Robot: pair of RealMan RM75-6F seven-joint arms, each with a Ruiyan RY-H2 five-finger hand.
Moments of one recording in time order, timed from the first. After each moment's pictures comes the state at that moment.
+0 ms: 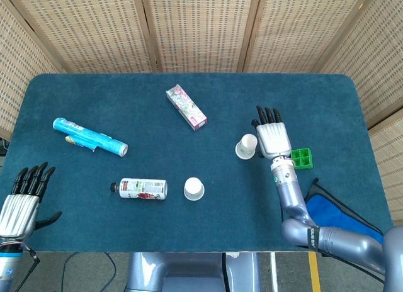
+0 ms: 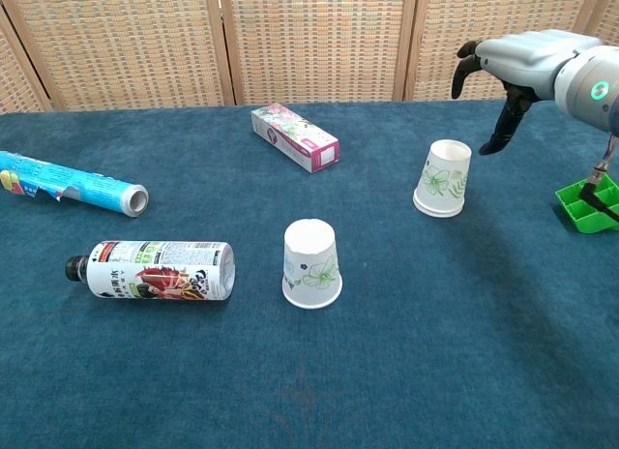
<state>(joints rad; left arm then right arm) -0.09 -1.20 -0.02 -1.62 1.58 1.53 0.18 0.85 -1.50 0.28 -1.47 -0.77 1.13 -0.72</state>
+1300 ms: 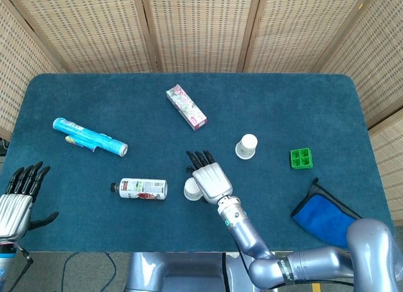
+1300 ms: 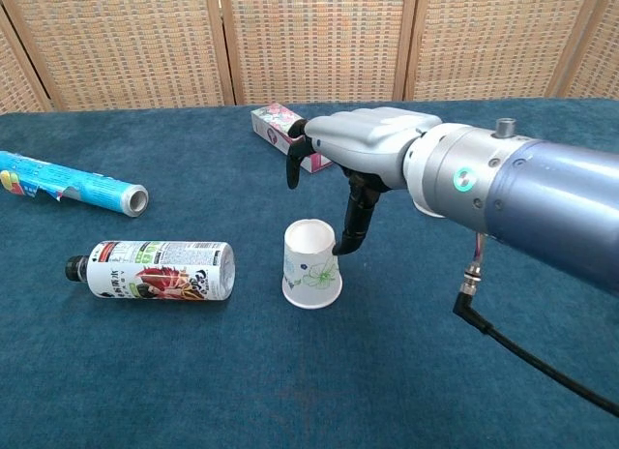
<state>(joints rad) -0.09 -1.15 -0.01 -1.64 1.59 1.52 0.07 0.96 -1.68 0.24 -1.83 -0.72 1.21 -0.90</state>
